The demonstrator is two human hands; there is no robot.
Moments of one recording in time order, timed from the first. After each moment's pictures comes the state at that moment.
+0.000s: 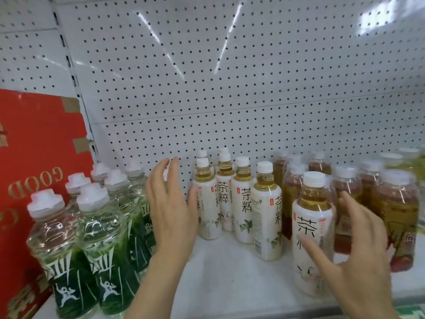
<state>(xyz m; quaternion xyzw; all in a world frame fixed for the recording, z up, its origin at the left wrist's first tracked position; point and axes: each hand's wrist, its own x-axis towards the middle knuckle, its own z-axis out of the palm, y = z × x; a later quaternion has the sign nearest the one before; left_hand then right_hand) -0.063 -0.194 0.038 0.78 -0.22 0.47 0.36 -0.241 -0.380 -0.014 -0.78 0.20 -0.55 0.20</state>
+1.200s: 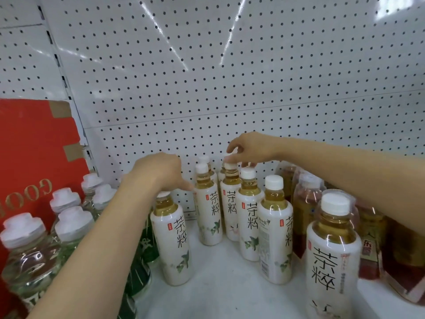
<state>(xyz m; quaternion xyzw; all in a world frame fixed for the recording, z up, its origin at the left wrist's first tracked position) 0.005 -0.202 0.166 0.98 -0.19 0.06 -0.06 -0.020 -0.428 0.167 -0.99 -0.03 -0.10 0.13</state>
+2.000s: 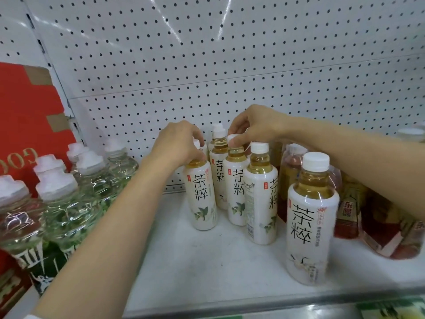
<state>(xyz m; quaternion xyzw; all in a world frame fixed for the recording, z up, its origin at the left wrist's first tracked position) -0.012 -0.245 0.129 0.94 -0.25 0.15 0.16 -0.070 -0.435 0.143 -0.96 -0.02 -0.14 0.26</state>
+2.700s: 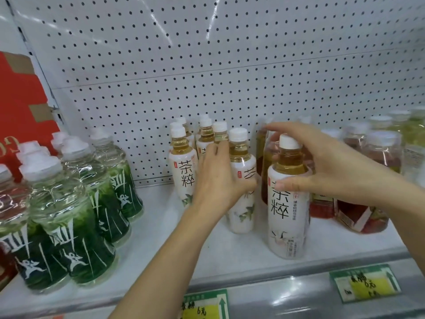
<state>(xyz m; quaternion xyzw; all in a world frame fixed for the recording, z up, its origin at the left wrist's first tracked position) -0.094 -0.291 0.034 0.87 -0.32 0.19 0.34 -0.243 -0.432 0.084 -0.95 -0.02 -0.21 0.23</state>
